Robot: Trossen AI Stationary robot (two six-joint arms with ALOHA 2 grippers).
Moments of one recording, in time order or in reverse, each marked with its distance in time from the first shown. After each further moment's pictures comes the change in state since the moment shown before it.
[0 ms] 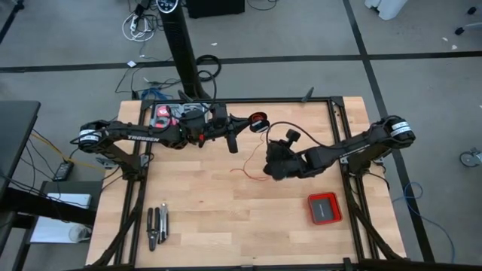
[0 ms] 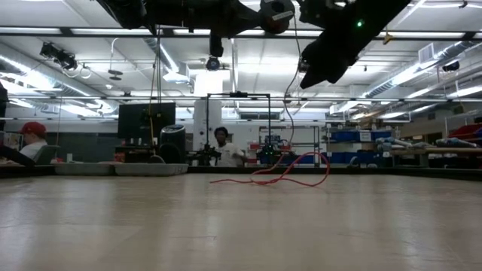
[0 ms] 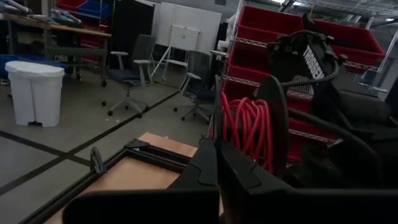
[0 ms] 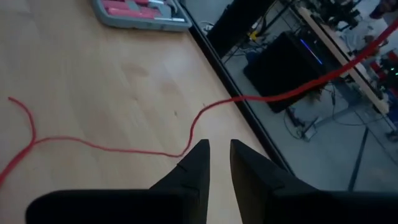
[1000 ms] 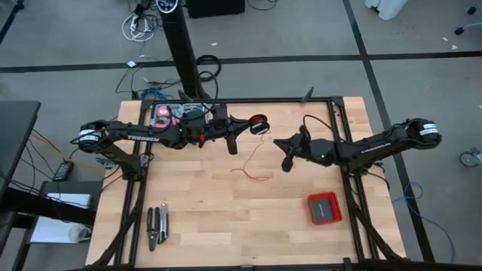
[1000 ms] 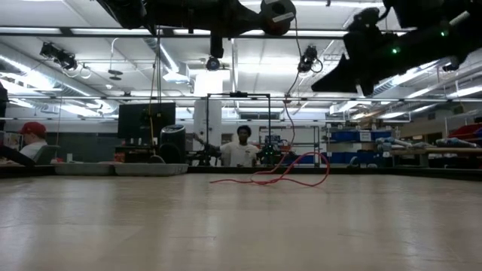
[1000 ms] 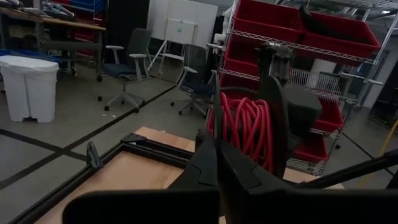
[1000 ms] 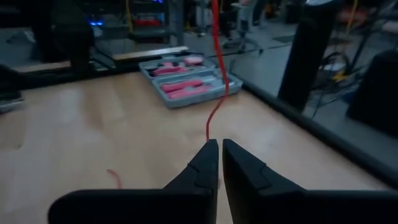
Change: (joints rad) left arm 0.000 0.000 0.000 -0.024 0.022 0.003; right arm -0.183 -0.385 -0.641 0.991 -0.458 -0.145
